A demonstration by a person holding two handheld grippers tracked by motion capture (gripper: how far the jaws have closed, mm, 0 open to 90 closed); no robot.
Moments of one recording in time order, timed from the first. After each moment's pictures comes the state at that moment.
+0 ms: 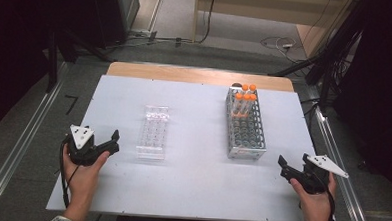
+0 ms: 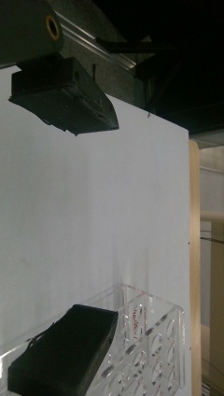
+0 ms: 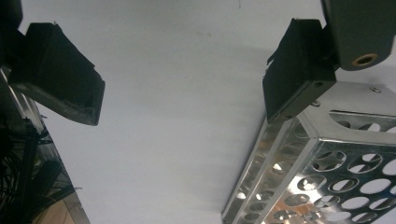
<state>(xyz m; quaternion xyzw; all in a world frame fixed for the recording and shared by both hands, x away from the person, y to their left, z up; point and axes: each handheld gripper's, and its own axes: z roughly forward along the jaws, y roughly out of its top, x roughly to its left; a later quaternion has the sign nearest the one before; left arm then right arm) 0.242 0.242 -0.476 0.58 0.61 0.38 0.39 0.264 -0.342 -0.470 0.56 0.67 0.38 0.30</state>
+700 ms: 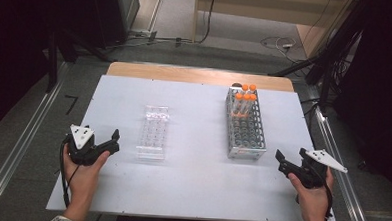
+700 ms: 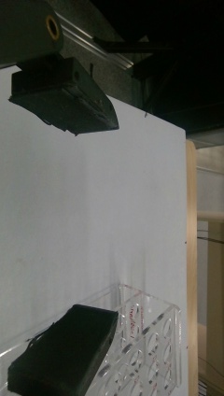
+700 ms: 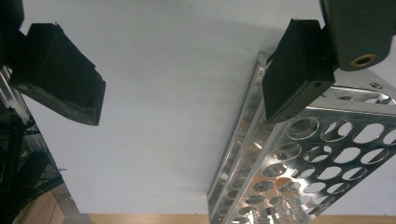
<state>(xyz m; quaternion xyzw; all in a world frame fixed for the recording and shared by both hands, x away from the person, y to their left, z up) 0.242 0.242 -0.476 0.58 0.60 0.39 0.40 0.273 -0.334 -0.462 0.55 0.67 0.40 0.29</state>
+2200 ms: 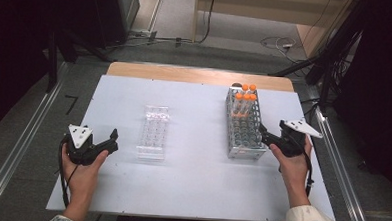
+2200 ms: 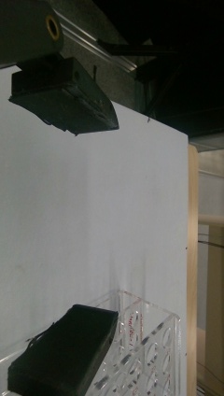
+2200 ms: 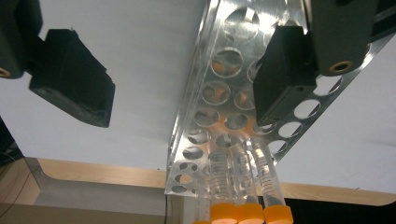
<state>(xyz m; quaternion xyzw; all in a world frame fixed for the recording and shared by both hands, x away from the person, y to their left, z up) 0.243 0.245 -0.477 0.57 0.61 0.38 0.39 0.345 -0.282 -0.441 0.51 0.69 0.42 0.30</state>
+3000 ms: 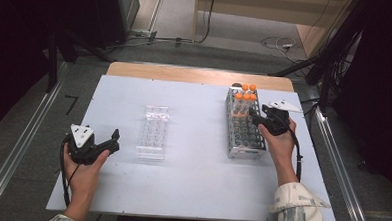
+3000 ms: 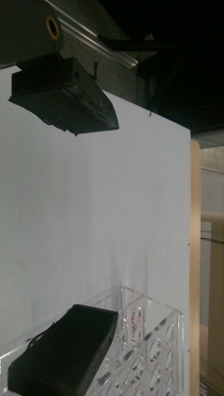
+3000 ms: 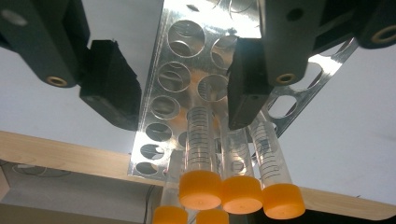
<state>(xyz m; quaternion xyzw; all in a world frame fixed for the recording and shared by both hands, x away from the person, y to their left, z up) 0.245 0.243 -0.478 0.57 0.61 0.38 0.39 0.407 -0.255 -0.444 0.48 0.72 0.41 0.27</state>
